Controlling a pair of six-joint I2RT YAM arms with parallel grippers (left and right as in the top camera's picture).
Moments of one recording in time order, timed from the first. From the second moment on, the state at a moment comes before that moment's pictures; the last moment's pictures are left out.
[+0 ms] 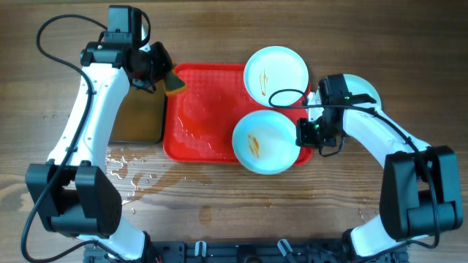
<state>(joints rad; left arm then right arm) -0.08 1.77 1.55 -0.86 0.18 -0.53 0.15 1.73 0.98 -0.77 -0.34 0.17</state>
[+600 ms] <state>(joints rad) -0.08 1.77 1.55 -0.88 0.18 -0.53 0.56 1.78 1.16 -0.55 -0.18 0.67</state>
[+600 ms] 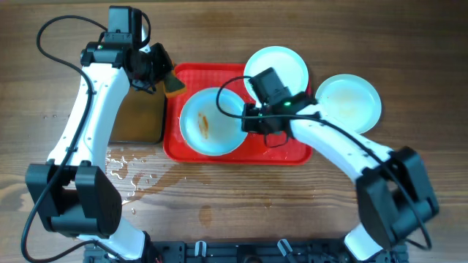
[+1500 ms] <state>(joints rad) -0.21 1.79 1.37 -0.85 0.18 -0.41 0.50 2.01 1.23 -0.41 -0.37 0.65</state>
